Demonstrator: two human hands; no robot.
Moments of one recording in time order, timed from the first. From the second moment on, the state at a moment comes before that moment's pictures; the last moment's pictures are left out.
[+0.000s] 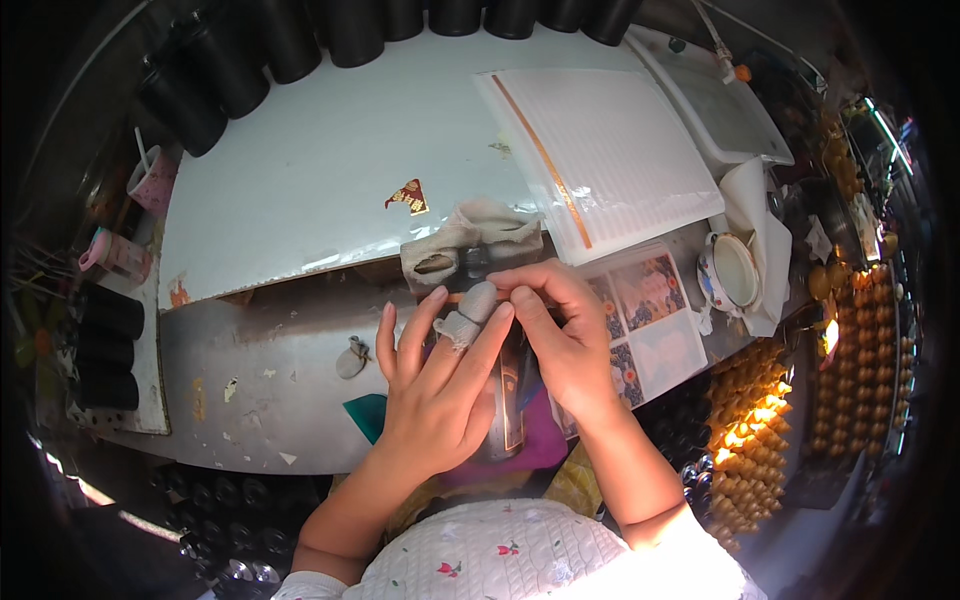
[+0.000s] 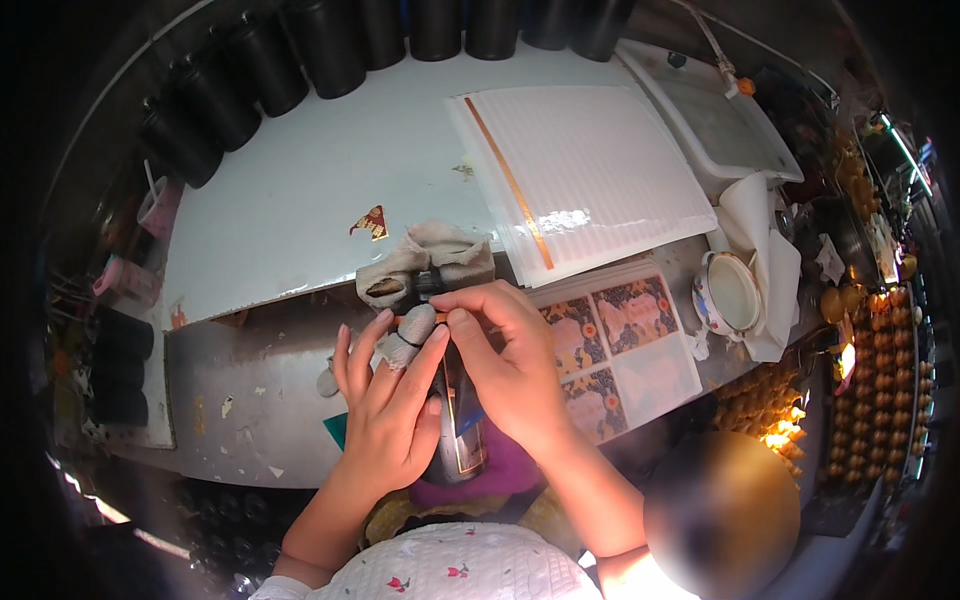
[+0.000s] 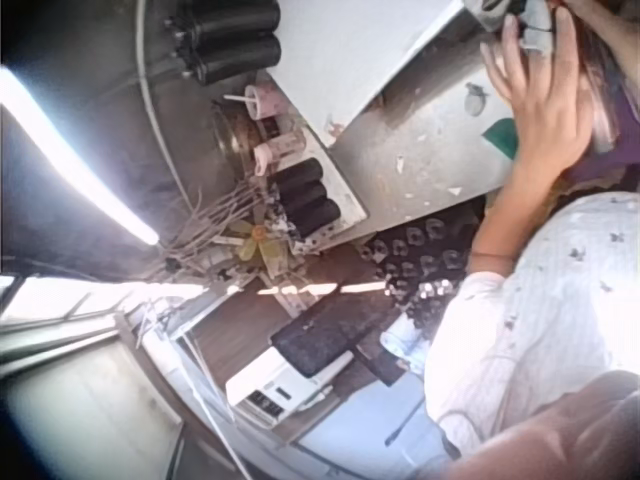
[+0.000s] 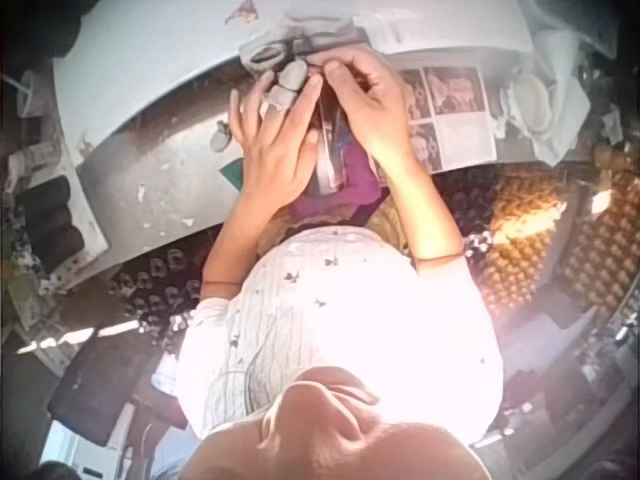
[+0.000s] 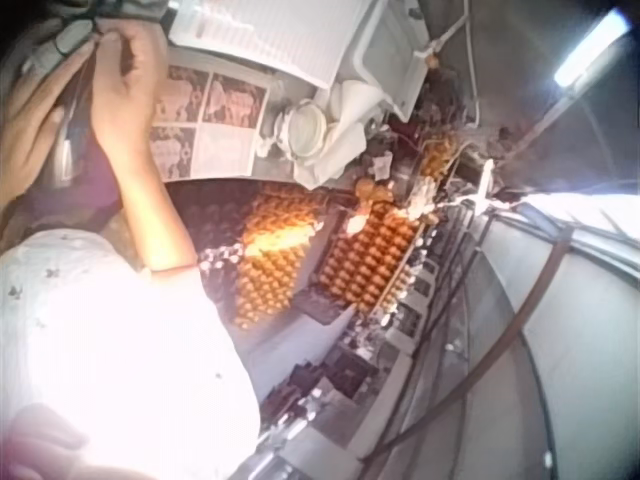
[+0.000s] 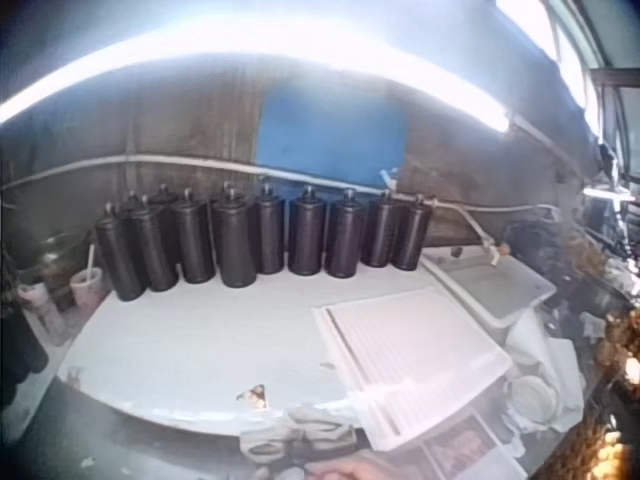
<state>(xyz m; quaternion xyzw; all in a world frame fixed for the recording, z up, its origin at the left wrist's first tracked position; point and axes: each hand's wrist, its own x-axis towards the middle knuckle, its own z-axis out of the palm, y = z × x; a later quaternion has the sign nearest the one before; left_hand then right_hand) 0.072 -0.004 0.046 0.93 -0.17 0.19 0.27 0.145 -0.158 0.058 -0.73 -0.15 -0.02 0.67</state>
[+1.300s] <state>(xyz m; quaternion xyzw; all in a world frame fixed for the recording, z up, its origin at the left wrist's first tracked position) -0.016 0.005 -0.024 0.93 -0.11 0.19 0.29 0.129 -0.160 0.035 -0.67 -0.03 -0.10 0.74</state>
